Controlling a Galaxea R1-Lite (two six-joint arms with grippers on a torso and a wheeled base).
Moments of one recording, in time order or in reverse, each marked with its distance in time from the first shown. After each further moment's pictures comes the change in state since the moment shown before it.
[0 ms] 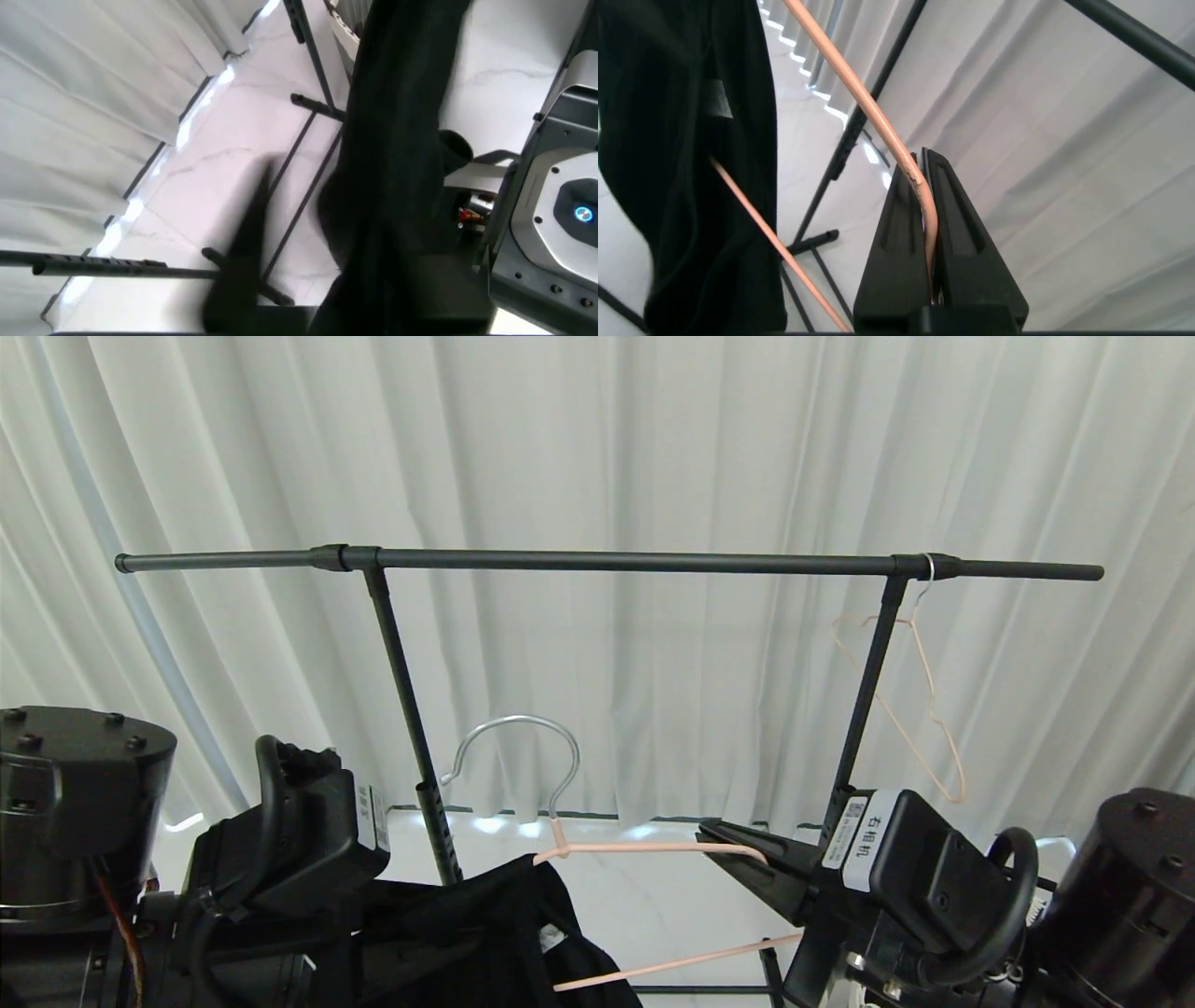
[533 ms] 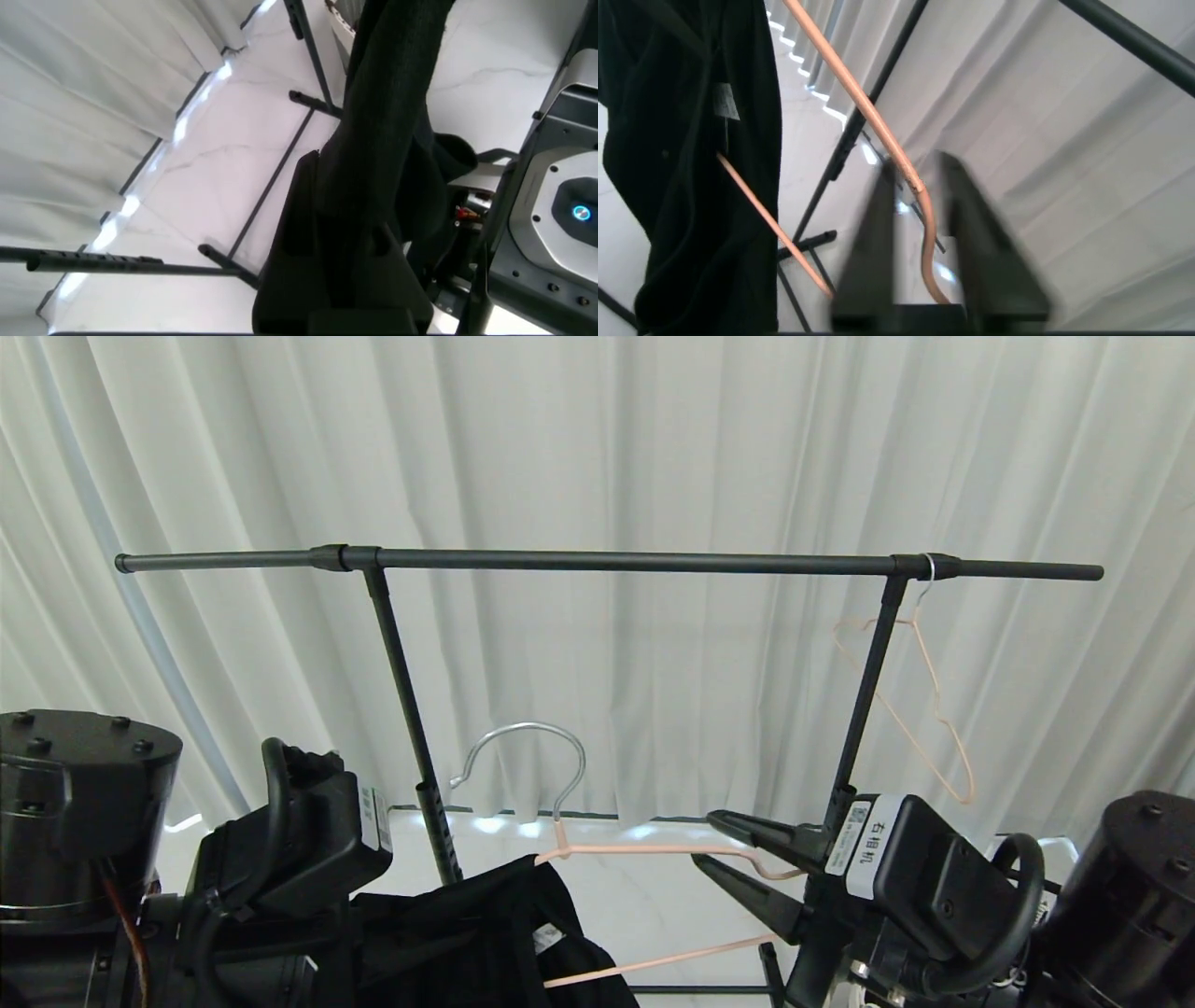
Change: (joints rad) left arm 0.003 0.003 0.006 0.000 0.001 -0.008; right arm 0.001 -0.003 0.006 -0.003 -0.001 -0.012
